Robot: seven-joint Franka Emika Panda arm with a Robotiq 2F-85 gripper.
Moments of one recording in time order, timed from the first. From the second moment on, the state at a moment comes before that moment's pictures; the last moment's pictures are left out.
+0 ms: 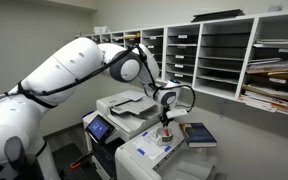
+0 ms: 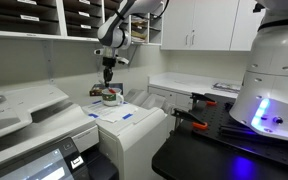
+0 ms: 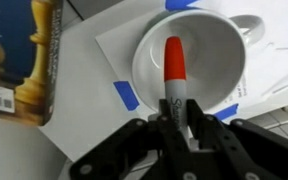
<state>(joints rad) -0.30 0.88 0.24 -1.55 -0.02 2.47 -1.23</state>
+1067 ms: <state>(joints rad) 0.04 0.65 0.13 -1.91 -0.28 2.19 -0.84</state>
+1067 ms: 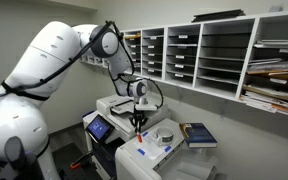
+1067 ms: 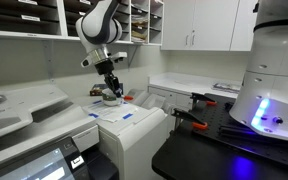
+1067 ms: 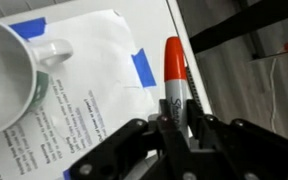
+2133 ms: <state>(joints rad) -0.05 0.68 0.14 -2.00 -0.39 2.57 -0.84</state>
